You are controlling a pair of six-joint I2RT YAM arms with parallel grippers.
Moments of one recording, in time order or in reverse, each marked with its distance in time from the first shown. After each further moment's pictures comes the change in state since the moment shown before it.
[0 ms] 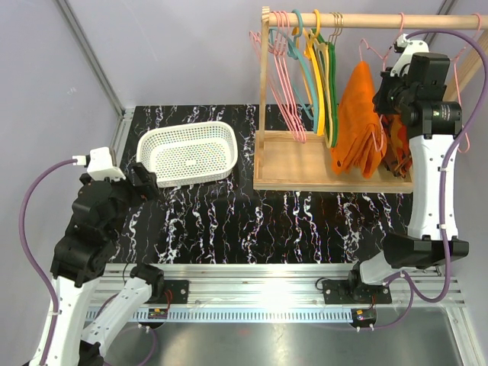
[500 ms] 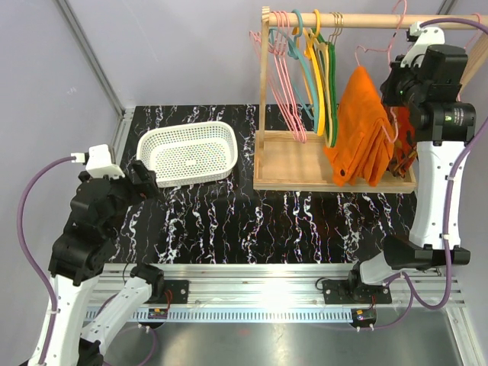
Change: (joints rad) left arm 0.000 0.024 0.029 -0.015 0.002 0.001; right arm -0.002 -0.018 0.089 -0.011 0.004 -0.007
